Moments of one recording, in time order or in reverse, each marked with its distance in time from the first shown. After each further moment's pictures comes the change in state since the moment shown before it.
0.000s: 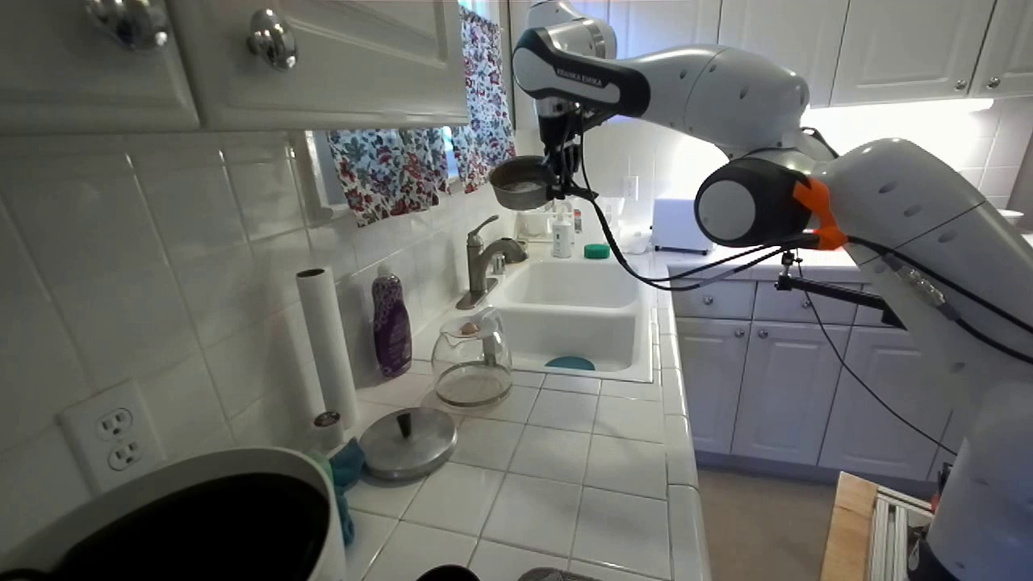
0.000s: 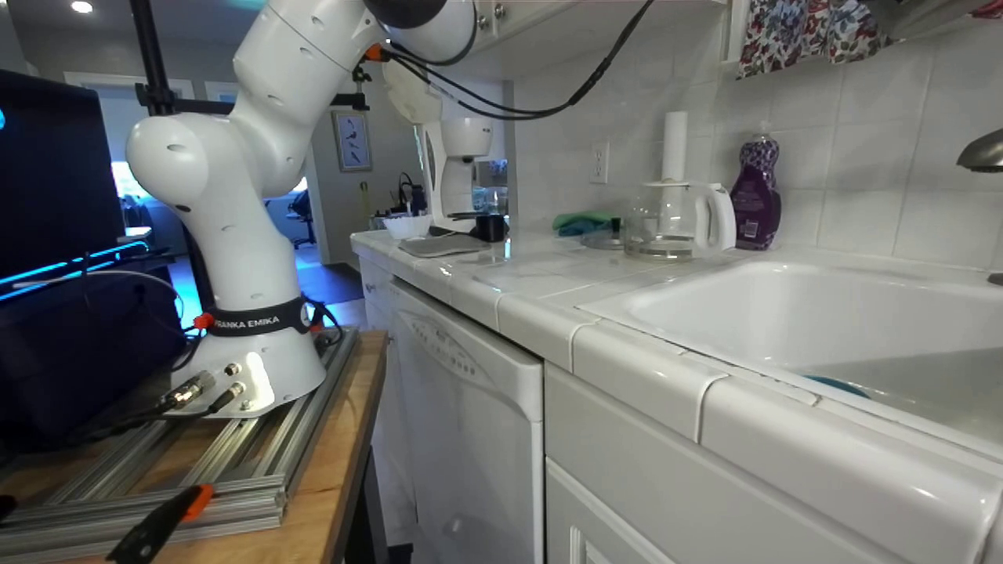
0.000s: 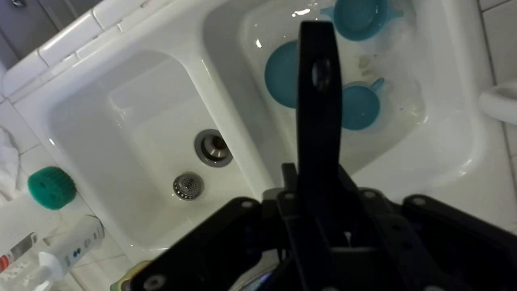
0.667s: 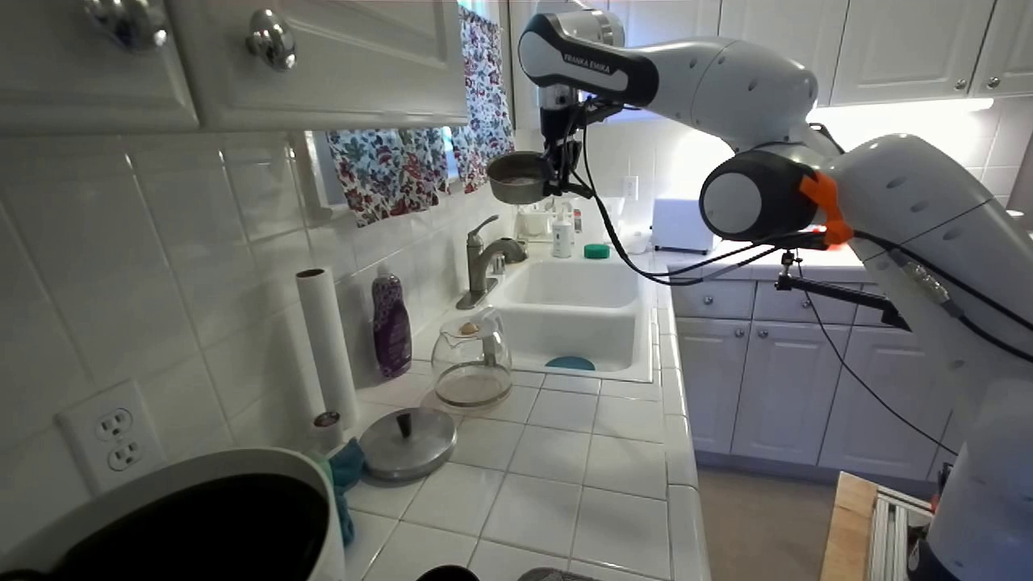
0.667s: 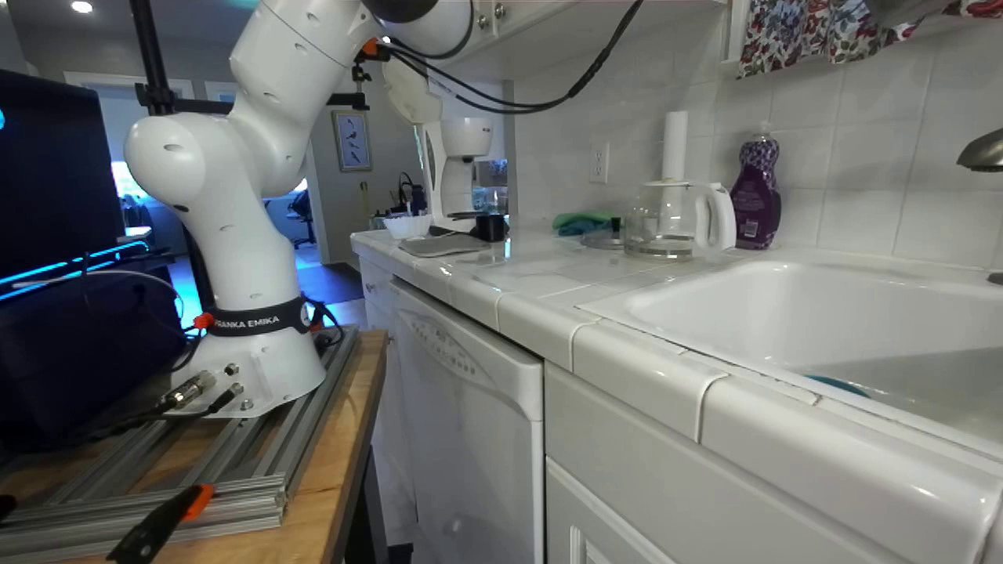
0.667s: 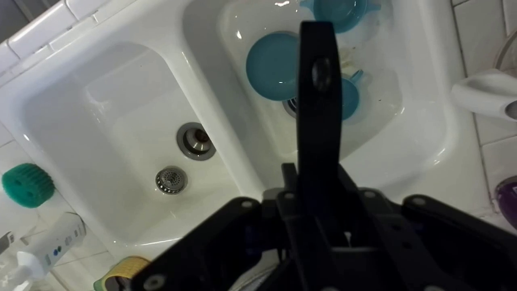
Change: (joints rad) arm -0.020 -0.018 0.027 -0.008 0.046 0.000 0.000
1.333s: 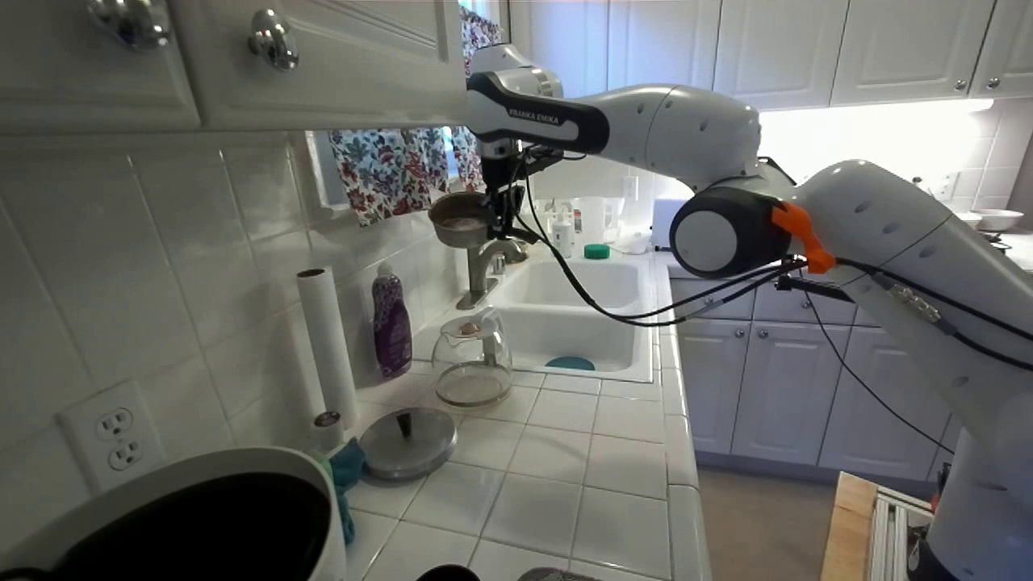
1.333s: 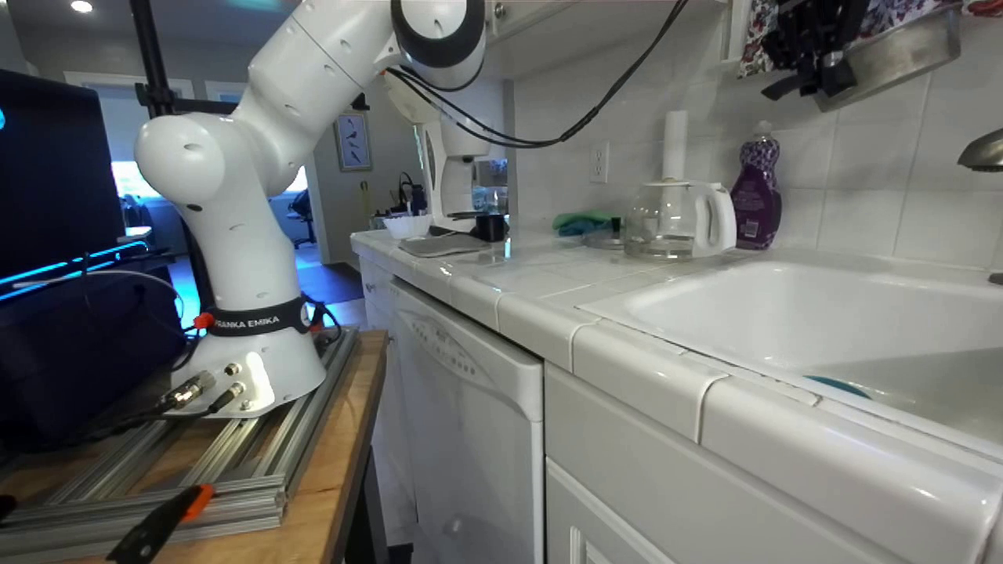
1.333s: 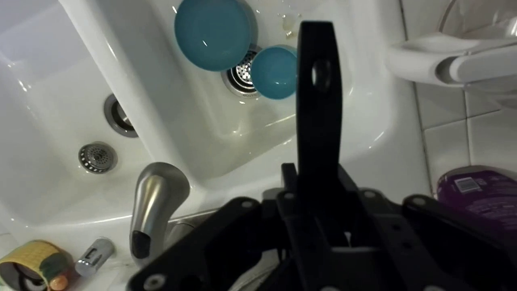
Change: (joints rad) arm 0.156 0.123 0.012 -0.001 0.000 0.116 0.099
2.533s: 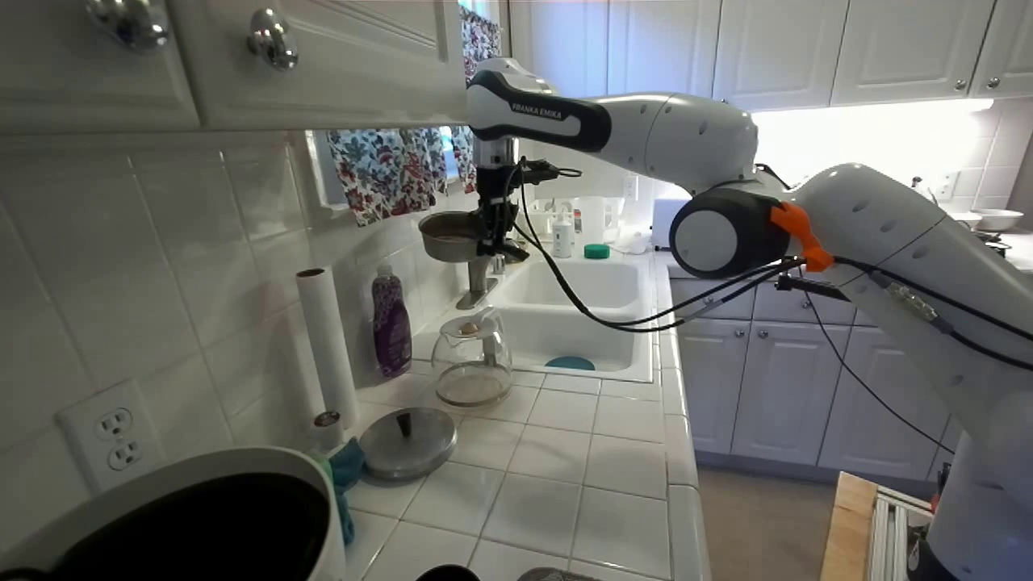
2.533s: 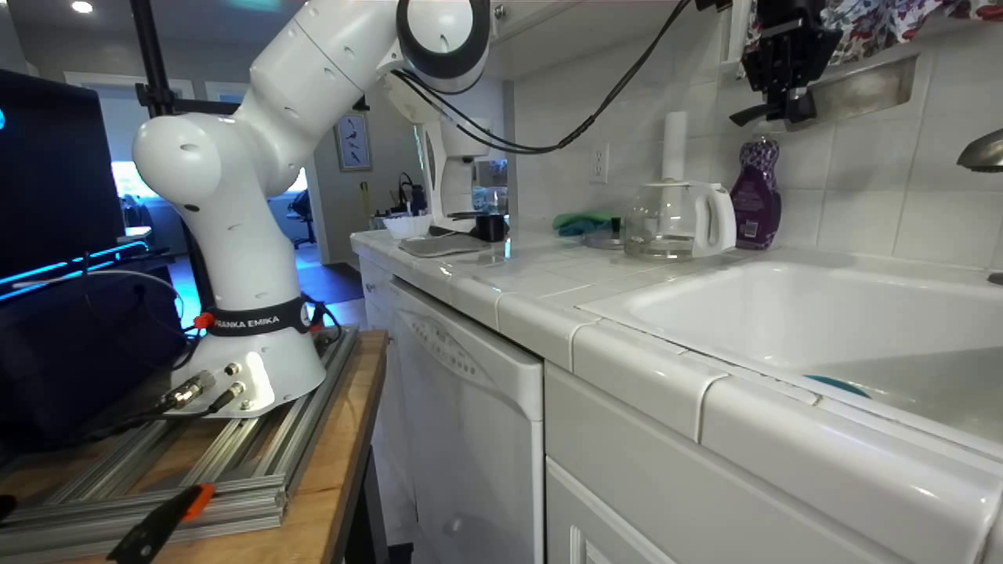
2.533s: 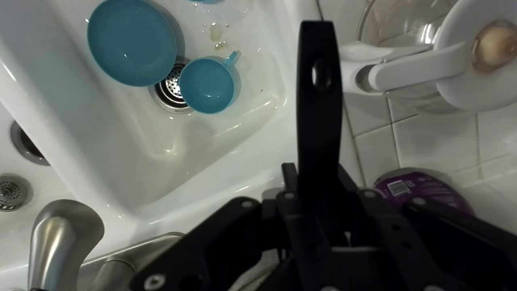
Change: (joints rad) arm -0.032 0.021 0.074 -0.001 0.119 -0.056 0.038
